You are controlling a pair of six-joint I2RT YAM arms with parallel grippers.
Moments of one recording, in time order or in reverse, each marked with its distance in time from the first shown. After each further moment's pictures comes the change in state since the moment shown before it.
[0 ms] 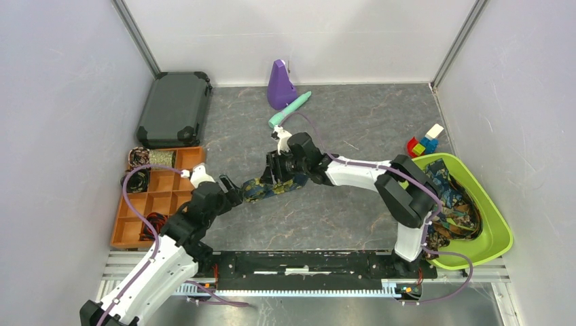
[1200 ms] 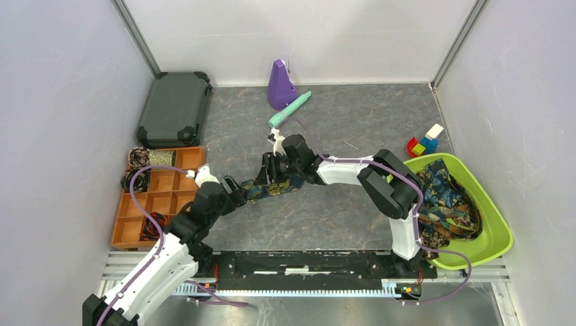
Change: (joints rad) left arm 0.000 0.033 -0.059 0.095 0.069 -0.017; right arm -0.005 0.162 0.084 0.071 -0.088 0.164
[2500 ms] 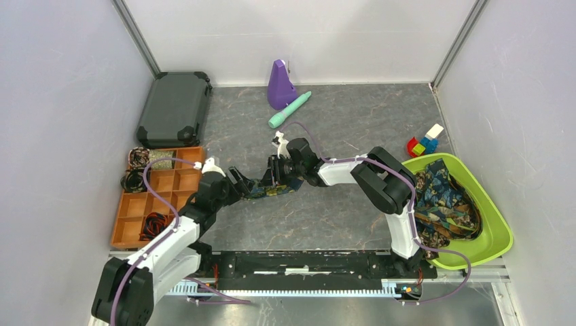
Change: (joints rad) left arm 0.153 0.306 -0.056 0.434 0.220 0.047; right arm -0.029 0.069 -0.053 0.119 -0.039 0.019
